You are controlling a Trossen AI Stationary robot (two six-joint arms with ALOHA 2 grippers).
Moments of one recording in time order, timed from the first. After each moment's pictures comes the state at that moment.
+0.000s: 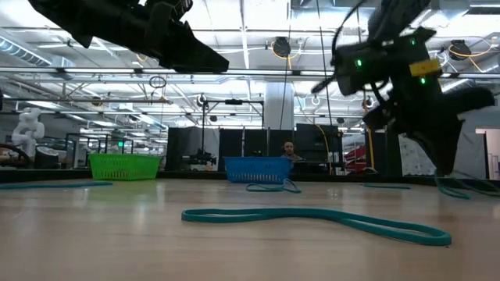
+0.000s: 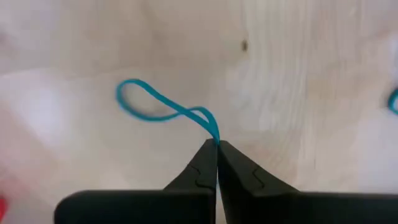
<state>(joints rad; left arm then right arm) -0.07 1.28 0.58 0.44 -0.21 0.16 -0.05 1.58 0.88 -1.11 -0.05 0.17</state>
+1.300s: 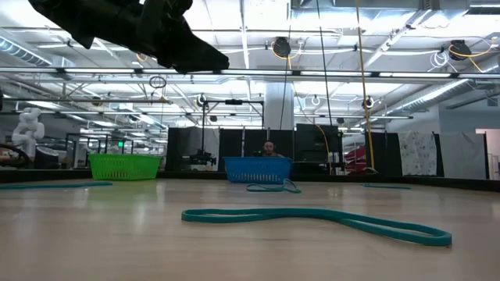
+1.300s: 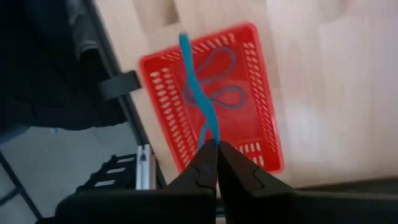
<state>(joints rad) -0.07 1.28 0.58 0.44 -0.13 0.15 0.80 1.58 1.40 -1.23 -0.11 1.12</state>
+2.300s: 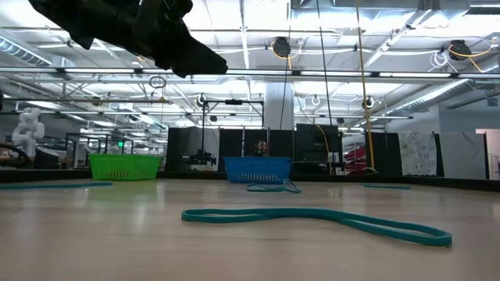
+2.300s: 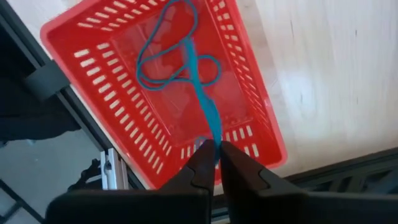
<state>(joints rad) -0.07 1.28 0.58 0.41 -0.10 0.12 0.86 1.58 1.17 -1.10 -0.16 1.31</state>
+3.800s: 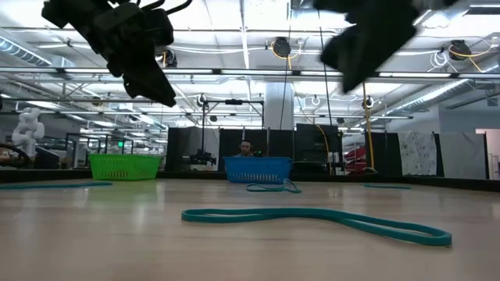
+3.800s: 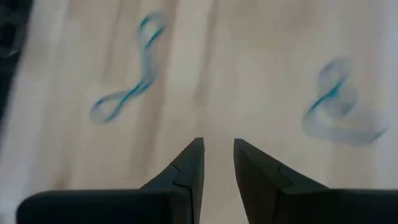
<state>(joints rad) -0.08 1.13 0.66 -0.26 -0.11 -0.34 0.31 1.58 1.17 -0.68 0.00 0.22</state>
